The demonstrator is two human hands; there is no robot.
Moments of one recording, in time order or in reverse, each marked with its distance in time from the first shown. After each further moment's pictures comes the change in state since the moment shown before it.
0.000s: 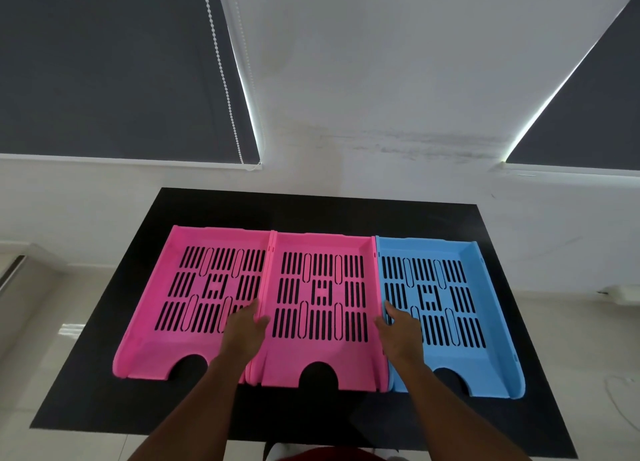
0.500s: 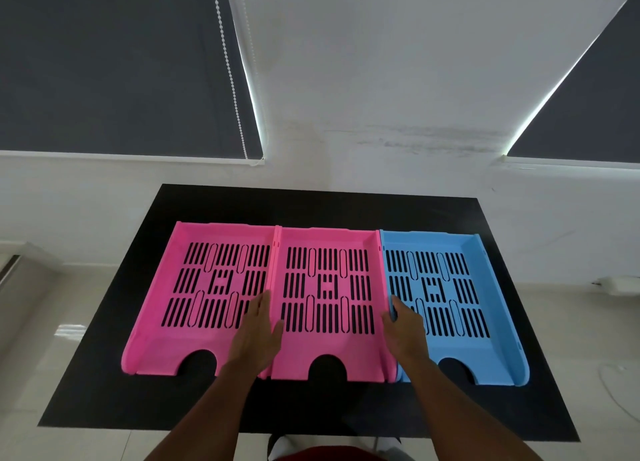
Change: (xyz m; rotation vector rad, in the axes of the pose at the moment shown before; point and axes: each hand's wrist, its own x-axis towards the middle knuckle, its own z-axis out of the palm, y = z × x) left_hand -0.011 -0.018 0.011 0.163 -0.025 0.181; right_hand -0.014 -0.007 0.002 -0.047 -0.036 0.022
